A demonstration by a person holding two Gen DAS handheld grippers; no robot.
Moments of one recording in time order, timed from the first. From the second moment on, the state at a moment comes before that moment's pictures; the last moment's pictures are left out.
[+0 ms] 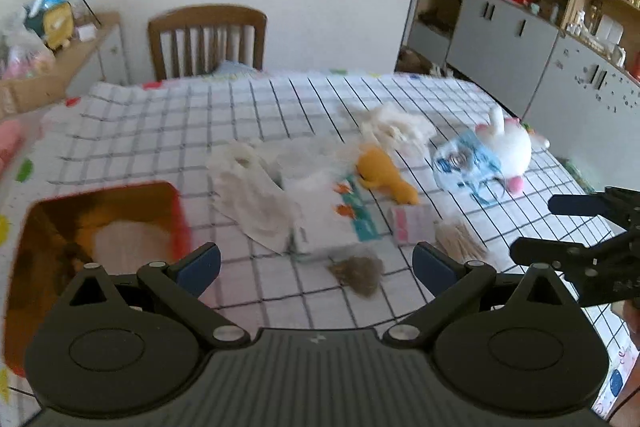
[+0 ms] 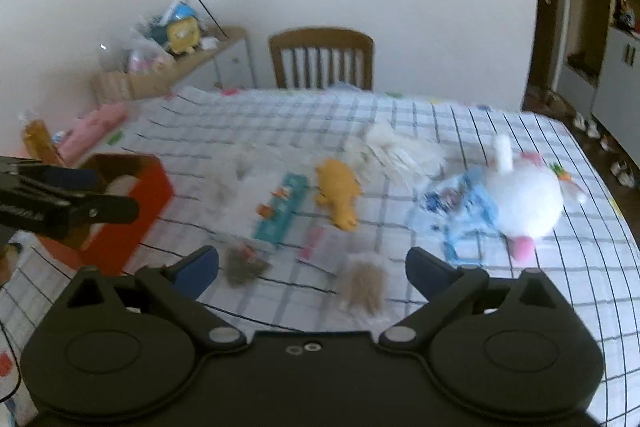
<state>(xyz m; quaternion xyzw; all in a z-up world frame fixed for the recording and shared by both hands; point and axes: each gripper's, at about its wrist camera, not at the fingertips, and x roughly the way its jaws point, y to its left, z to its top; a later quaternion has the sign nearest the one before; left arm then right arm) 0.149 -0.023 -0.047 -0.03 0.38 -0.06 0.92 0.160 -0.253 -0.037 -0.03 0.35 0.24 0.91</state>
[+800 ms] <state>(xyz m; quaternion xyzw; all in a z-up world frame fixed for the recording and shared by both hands) 0.209 -0.074 -0.139 -0.01 0.44 -0.02 0.90 0.232 -0.257 -0.108 -0.02 0.44 0.23 0.87</state>
